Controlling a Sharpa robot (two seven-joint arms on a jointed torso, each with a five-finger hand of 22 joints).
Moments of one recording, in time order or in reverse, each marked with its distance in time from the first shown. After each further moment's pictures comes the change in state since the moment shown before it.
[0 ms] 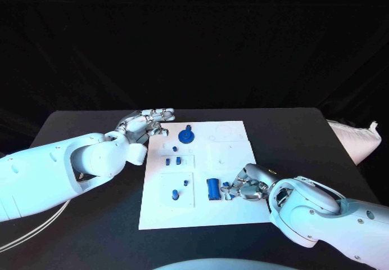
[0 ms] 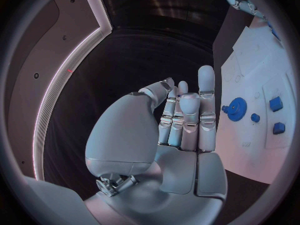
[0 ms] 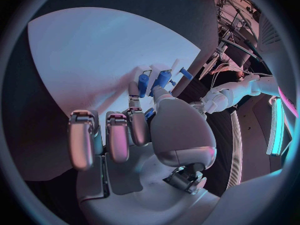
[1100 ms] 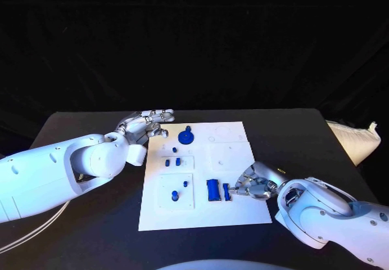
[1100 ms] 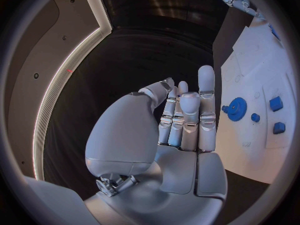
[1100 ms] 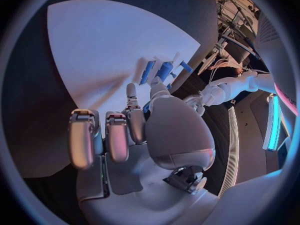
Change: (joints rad) left arm -0.001 0.002 0.000 -0.007 0.000 0.003 -0.001; left_hand 0.000 0.000 0.000 0.000 0.000 0.000 0.000 0.000 0.000 -0.007 0.000 0.005 0.000 -0.009 0.002 -0.007 -0.013 0.000 0.000 0.000 0.000 -0.001; right arm 0.002 -0.062 0.000 0.005 0.036 -0.072 0.092; right_hand 0.157 0.040 -0.124 -0.103 -0.033 -0.104 0.035 -0.029 0.033 0.000 0.019 -0.094 0.008 -0.001 0.010 -0.008 0.000 0.000 0.000 -0.006 -0.024 0.000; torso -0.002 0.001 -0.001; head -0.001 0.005
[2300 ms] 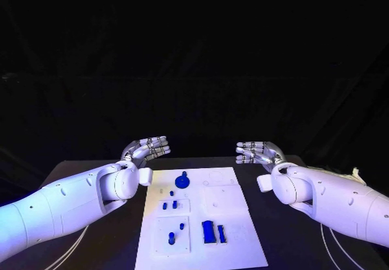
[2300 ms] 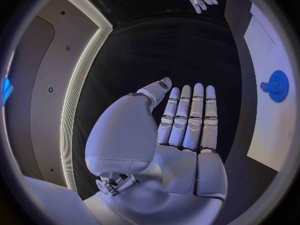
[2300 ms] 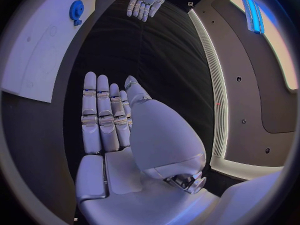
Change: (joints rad) left arm -0.029 0.243 0.000 -0.392 0.027 -0.076 0.122; left_hand -0.095 0.023 -0.062 0.004 -0.005 -0.066 0.009 -0.052 -0.013 -0.070 0.051 -0.194 -0.043 -0.305 0.111 -0.966 -0.599 0.000 -0.419 0.132 -0.525 -0.438; right arm 0.155 0.328 0.033 -0.762 1.227 0.105 0.872; right_hand 0.215 0.042 0.080 -0.133 -0.018 -0.165 0.087 -0.060 -0.252 -0.385 0.128 -1.222 -1.263 -0.278 0.140 -1.477 -1.167 0.140 -0.358 0.151 -1.363 -1.065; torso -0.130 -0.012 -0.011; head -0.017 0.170
